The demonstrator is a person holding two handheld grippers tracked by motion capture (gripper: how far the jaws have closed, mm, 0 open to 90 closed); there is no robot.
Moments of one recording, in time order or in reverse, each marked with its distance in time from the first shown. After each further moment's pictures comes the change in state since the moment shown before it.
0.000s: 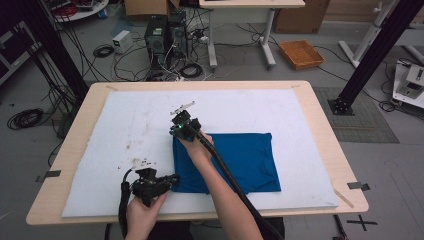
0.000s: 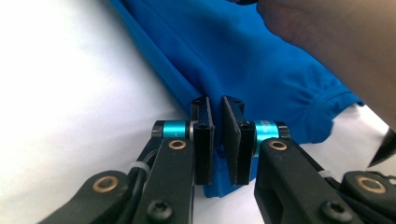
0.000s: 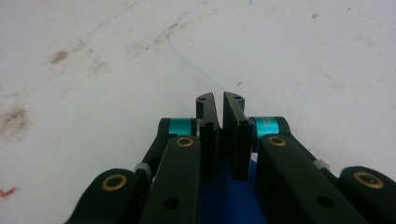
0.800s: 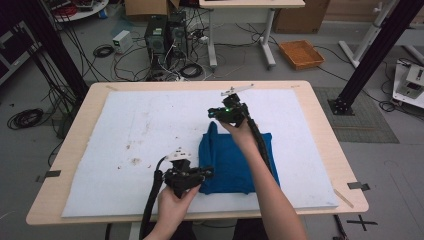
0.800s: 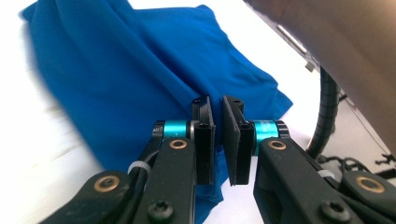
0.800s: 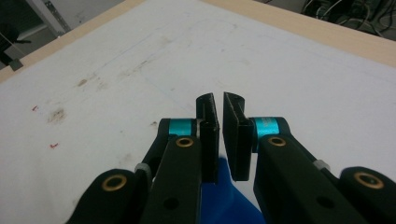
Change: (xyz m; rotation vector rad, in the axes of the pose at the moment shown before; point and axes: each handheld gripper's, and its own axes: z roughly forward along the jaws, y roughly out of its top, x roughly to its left) left arm -0.079 0.038 0.048 -0.010 -0.185 0.115; right arm -0.093 -0.020 -0.125 -0.150 0.057 0.069
